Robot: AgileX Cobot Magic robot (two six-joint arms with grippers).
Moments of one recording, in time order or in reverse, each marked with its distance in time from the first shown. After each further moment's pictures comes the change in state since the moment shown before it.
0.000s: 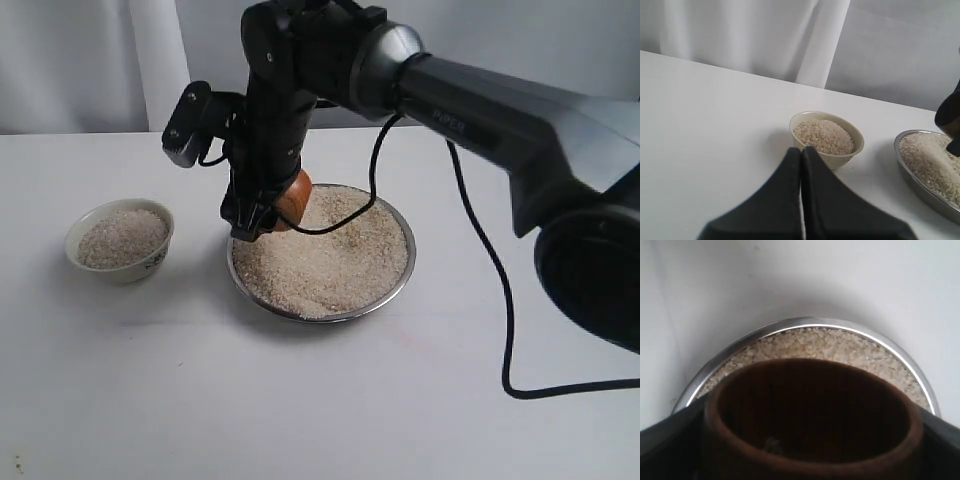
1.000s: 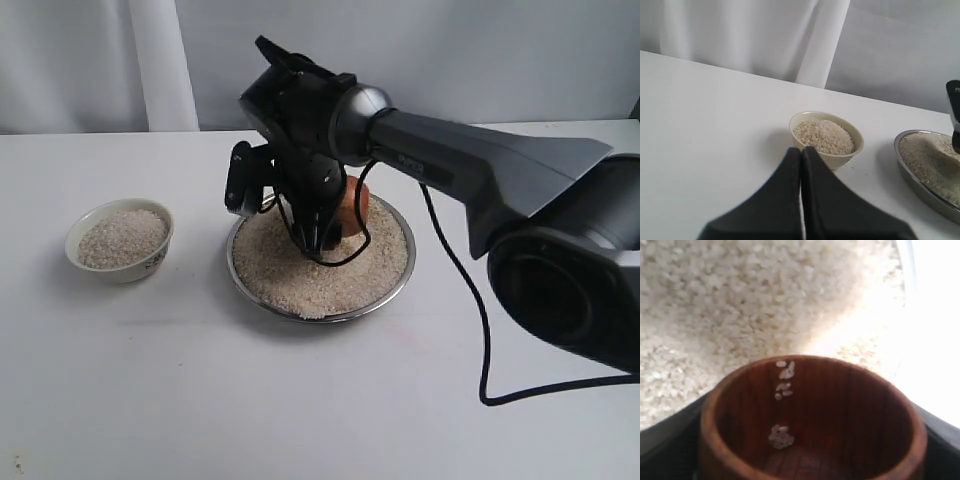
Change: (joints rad) left arm 0.000 0.000 0.000 0.000 0.000 0.000; right arm 0.000 0.100 0.000 -0.399 0.089 0.032
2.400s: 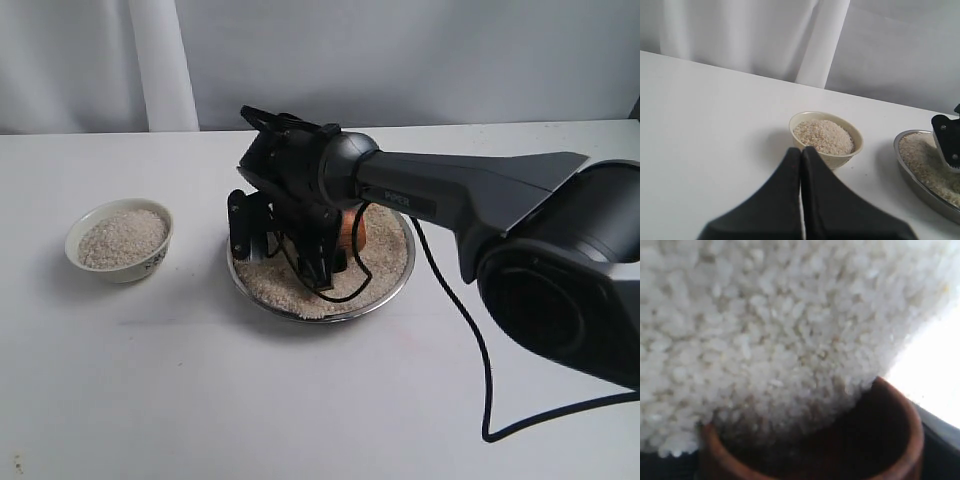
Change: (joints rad) left arm 0.000 0.000 0.000 0.000 0.000 0.000; right arm 0.038 0.020 0.190 -0.103 -0.191 -0.044
